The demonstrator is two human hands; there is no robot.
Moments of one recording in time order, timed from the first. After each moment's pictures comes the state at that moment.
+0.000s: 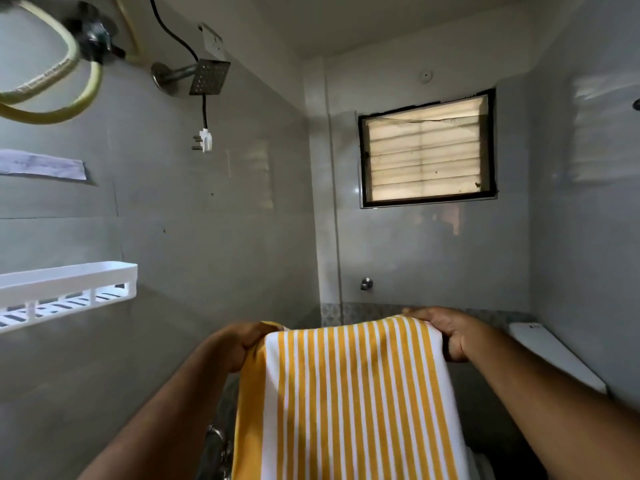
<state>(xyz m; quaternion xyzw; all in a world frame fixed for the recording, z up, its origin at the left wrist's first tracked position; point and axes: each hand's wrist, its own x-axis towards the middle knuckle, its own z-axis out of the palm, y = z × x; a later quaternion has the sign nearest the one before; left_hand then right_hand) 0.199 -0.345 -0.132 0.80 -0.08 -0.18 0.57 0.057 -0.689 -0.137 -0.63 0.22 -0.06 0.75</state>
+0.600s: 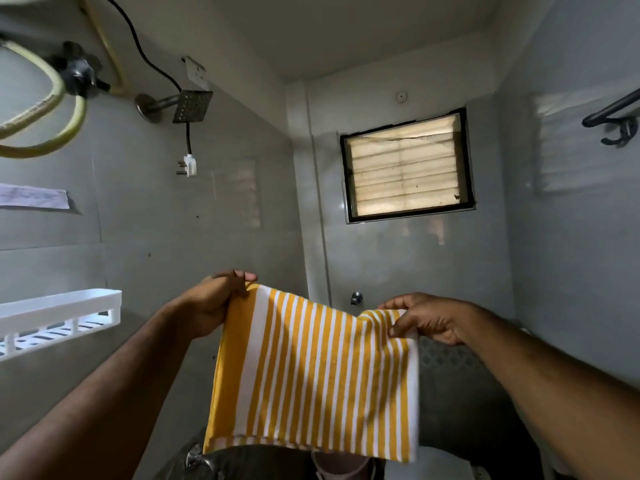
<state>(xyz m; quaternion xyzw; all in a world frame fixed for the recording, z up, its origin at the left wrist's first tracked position) 0.172 -0.332 -0.033 0.73 -0.20 -0.04 0.65 0.029 -0.689 -0.092 -0.82 0.06 -0.07 0.56</state>
